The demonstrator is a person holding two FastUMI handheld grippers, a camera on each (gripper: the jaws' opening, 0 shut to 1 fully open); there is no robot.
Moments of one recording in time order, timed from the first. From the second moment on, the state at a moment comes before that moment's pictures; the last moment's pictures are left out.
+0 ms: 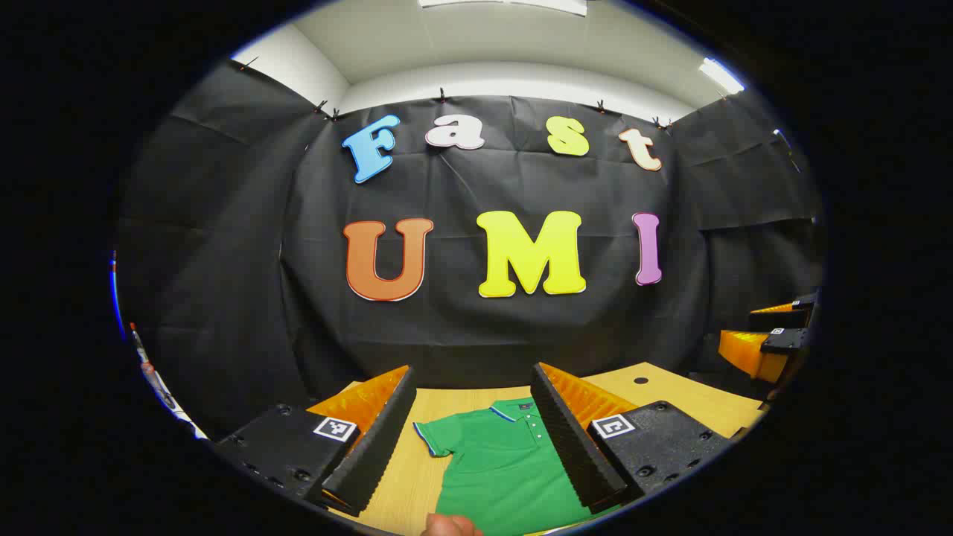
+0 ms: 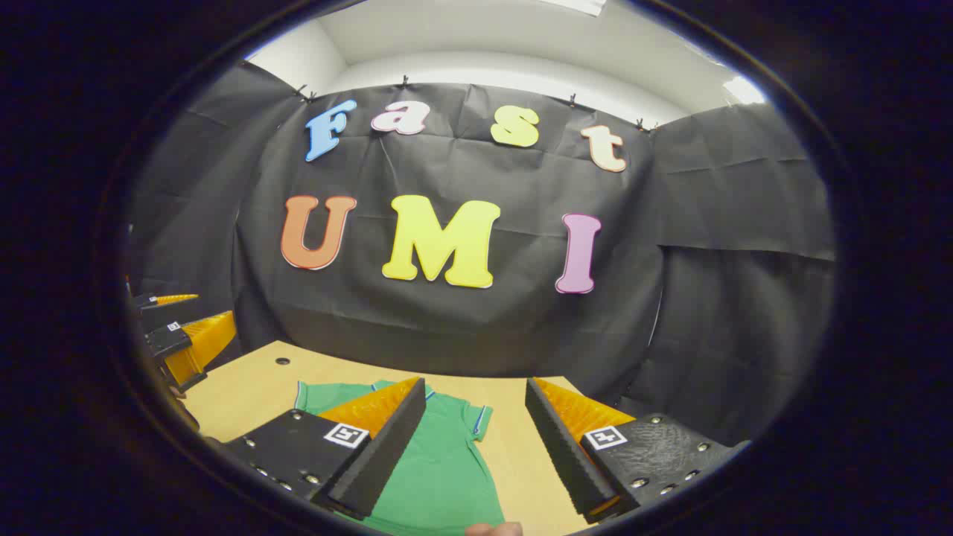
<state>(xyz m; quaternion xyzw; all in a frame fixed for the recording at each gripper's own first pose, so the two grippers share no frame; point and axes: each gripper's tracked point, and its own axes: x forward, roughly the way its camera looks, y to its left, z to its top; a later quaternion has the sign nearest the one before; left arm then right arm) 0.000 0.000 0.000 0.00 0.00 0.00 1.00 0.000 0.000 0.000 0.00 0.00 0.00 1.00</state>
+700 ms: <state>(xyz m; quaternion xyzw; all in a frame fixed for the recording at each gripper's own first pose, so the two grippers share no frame) 0.003 0.007 -0.005 0.01 0.00 0.01 1.00 0.007 0.007 -0.009 0.01 0.01 0.00 1.00</state>
